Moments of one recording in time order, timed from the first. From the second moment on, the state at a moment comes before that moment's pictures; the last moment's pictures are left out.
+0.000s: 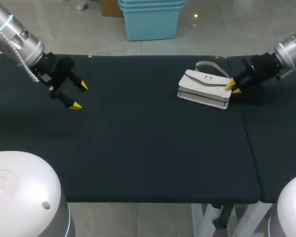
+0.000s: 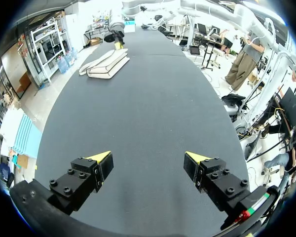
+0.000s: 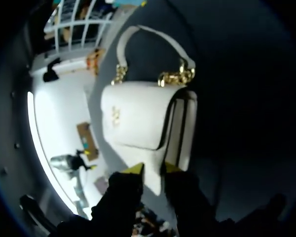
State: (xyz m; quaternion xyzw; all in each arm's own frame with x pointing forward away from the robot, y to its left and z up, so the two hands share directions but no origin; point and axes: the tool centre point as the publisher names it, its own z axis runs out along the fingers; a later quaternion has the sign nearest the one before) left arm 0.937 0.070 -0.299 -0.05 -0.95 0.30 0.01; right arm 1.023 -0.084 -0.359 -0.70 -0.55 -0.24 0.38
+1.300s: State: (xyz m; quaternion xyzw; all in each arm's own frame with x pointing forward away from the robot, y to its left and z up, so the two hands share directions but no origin) left arm 0.937 0.070 -0.299 -0.05 -0.95 0.30 0.01; right arm 0.993 -0.103 -0.344 -0.78 -0.44 -0.35 0.28
